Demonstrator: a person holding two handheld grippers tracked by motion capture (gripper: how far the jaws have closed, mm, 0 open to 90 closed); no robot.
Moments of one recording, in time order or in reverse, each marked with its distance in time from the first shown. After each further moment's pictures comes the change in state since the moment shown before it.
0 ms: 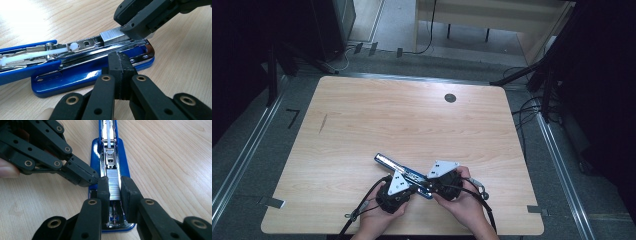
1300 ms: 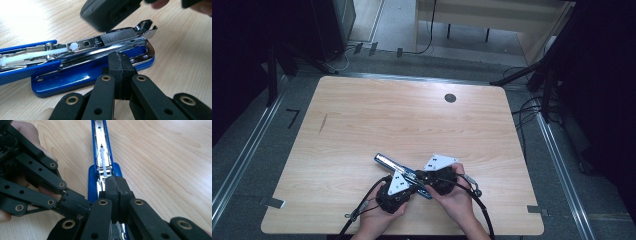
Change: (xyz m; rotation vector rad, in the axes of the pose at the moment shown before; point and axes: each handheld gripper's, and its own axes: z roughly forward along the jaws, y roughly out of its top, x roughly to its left) left arm 0.000 0.000 0.000 -0.002 0.000 0.000; right arm -0.003 0.011 0.016 -0.129 0.005 0.084
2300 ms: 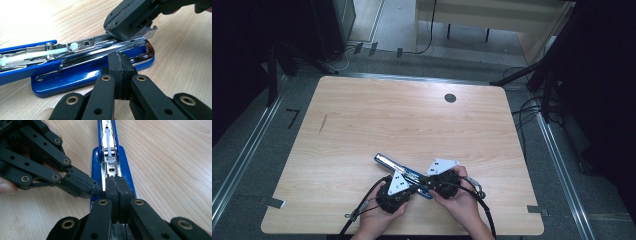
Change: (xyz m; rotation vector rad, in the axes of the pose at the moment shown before) left arm 0.000 0.000 0.000 0.000 0.000 -0.003; right arm 0.000 -0.010 -0.008 0.075 0.021 -0.024
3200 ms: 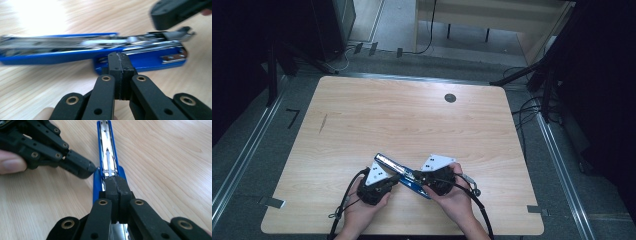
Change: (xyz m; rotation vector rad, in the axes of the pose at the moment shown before) left arm 0.043 -0.007 -0.032 -0.026 0.083 -0.112; right arm 0.006 0.019 0.004 -0.073 -0.012 -0.001
